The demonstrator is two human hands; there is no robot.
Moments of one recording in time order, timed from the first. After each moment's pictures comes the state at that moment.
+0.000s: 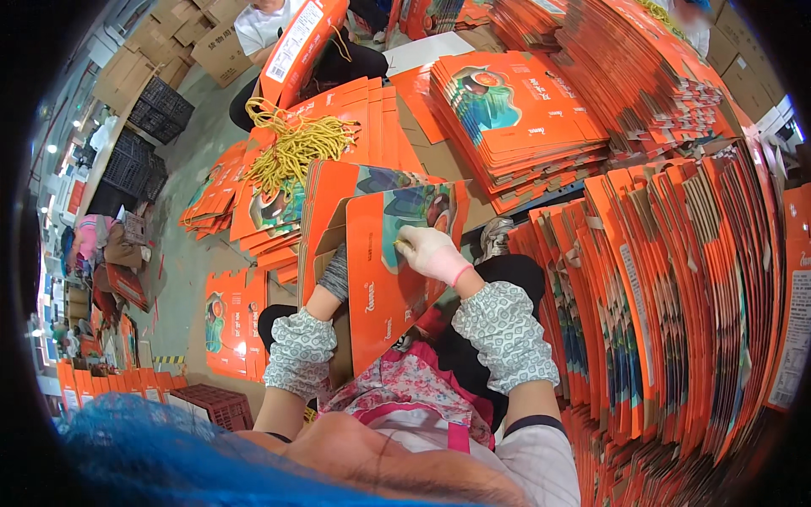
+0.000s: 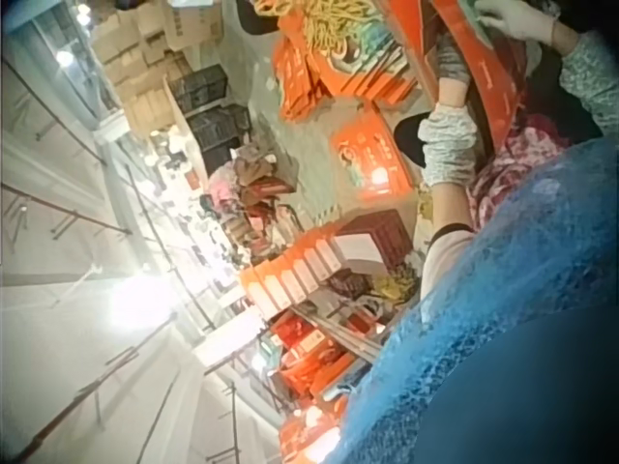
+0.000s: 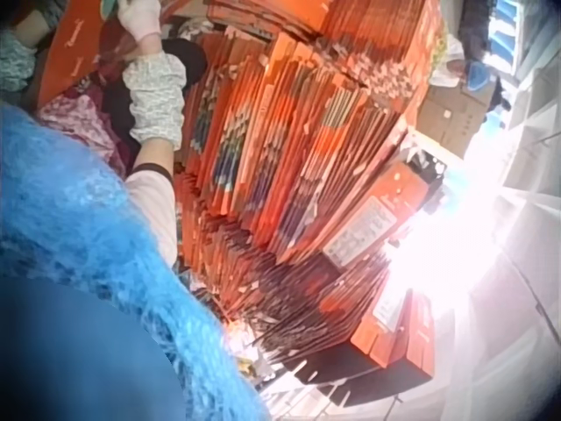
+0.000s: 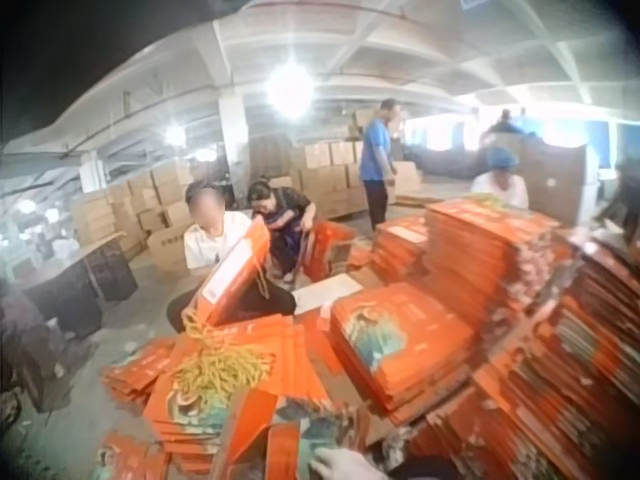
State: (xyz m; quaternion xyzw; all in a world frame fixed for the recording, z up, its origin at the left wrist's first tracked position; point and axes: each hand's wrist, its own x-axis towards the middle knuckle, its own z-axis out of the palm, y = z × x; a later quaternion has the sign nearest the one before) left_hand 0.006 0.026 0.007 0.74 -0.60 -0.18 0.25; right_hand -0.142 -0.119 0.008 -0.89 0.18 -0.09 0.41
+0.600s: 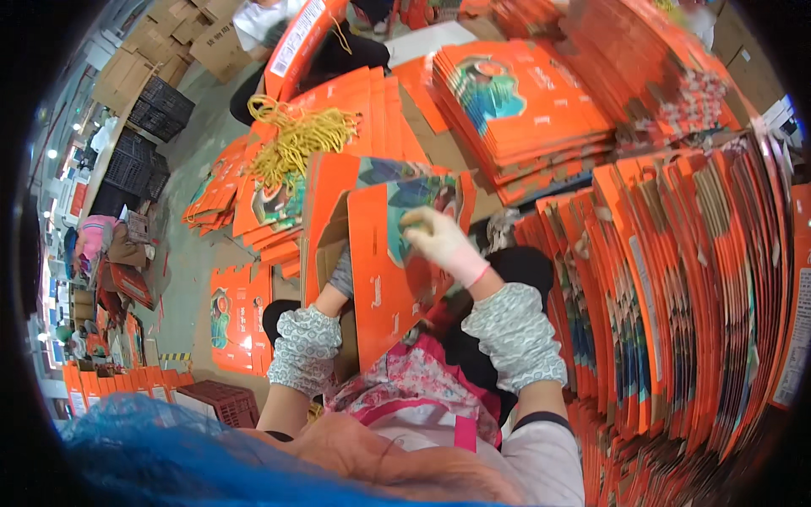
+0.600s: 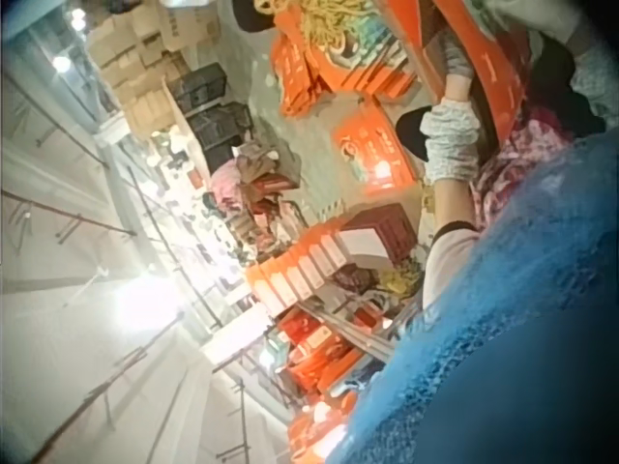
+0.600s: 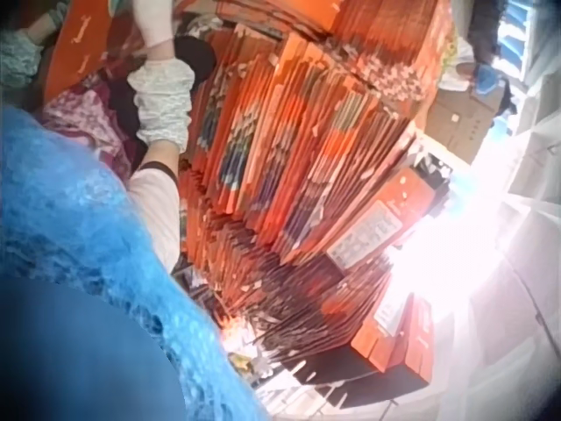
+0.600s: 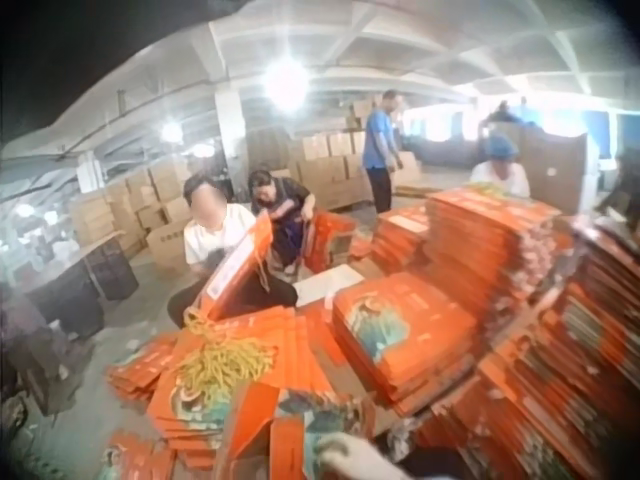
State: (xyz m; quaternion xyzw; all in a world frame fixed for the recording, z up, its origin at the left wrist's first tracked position) left_hand 0.000 0.038 -0.040 0.66 -0.39 -0.36 0.53; right_hand -0.158 -0.112 0.017 -0.68 0.21 -0.18 0.68
